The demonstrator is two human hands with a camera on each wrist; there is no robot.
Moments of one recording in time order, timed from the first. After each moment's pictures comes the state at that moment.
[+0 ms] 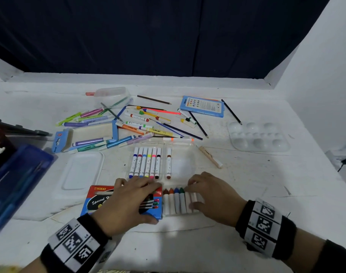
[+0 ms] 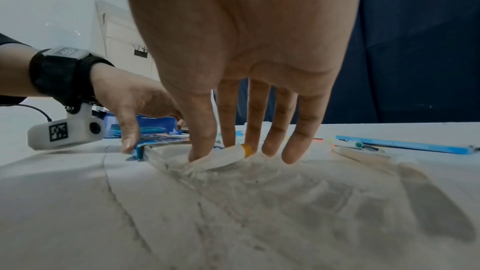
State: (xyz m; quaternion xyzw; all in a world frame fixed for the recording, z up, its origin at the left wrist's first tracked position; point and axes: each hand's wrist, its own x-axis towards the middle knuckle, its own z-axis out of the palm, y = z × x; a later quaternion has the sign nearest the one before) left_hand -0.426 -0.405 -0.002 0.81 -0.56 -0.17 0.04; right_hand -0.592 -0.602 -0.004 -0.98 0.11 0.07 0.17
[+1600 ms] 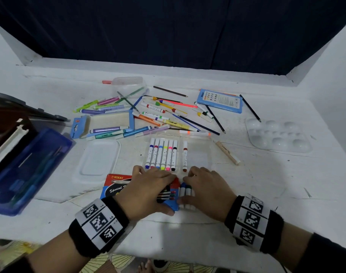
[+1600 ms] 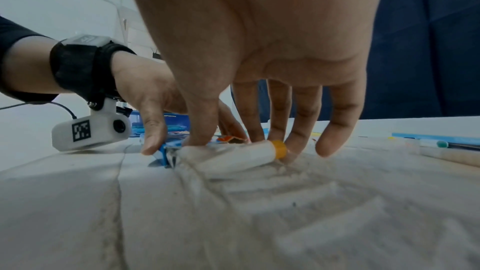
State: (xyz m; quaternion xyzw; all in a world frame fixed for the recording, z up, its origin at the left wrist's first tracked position) left_hand -0.416 -0.408 -0.009 0.80 -0.58 -0.16 0.02; right_hand -0.548 -0.559 -0.004 -0.98 0.13 0.11 0.11
